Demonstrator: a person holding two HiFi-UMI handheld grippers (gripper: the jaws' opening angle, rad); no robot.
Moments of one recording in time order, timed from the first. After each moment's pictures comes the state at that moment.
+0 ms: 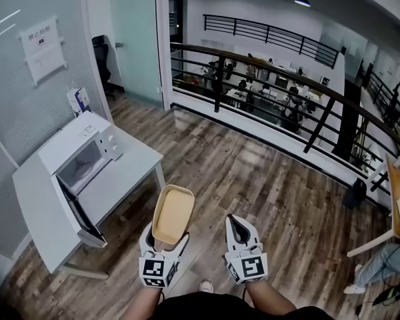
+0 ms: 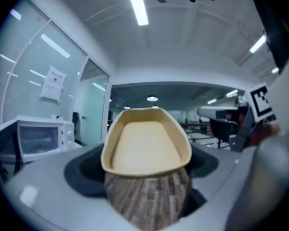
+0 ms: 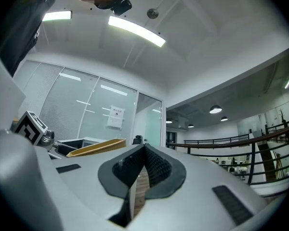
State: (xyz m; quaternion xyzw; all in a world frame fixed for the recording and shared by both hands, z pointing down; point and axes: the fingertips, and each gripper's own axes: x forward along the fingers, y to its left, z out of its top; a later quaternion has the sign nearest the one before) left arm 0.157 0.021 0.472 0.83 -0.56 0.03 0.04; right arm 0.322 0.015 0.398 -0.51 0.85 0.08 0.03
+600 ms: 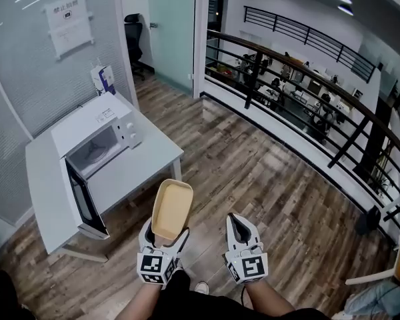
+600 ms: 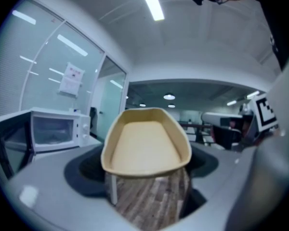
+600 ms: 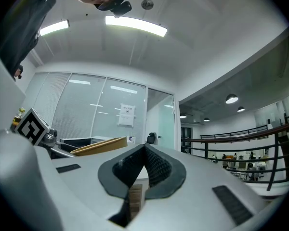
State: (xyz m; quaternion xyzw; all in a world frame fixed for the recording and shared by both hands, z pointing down) left arm 0.121 -0.037 0.489 0.76 -0.64 0.02 0.08; right arm 0.283 -0.071 0.420 -0.43 0.90 0.06 0.02
